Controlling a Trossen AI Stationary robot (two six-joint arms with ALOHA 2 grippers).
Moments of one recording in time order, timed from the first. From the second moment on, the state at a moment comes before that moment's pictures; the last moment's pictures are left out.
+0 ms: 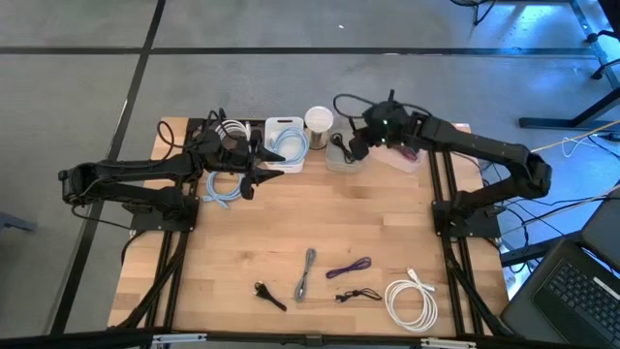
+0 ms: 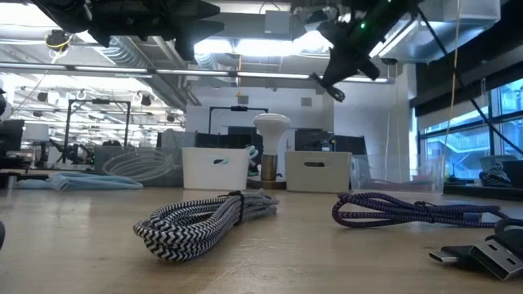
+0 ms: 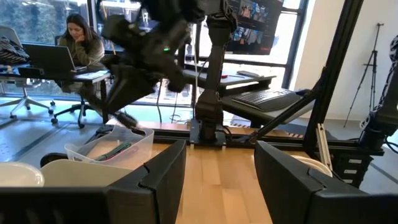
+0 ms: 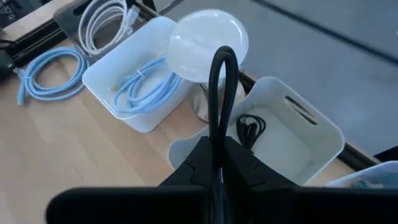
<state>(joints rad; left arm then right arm) 0.36 1.00 0.55 0.49 0.38 -0.10 -0.41 1.35 1.17 -0.55 0.16 0.33</state>
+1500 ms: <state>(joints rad) 0.36 1.00 0.55 0.49 0.38 -0.10 -0.69 1.89 1.29 -0.56 -0.11 0.28</state>
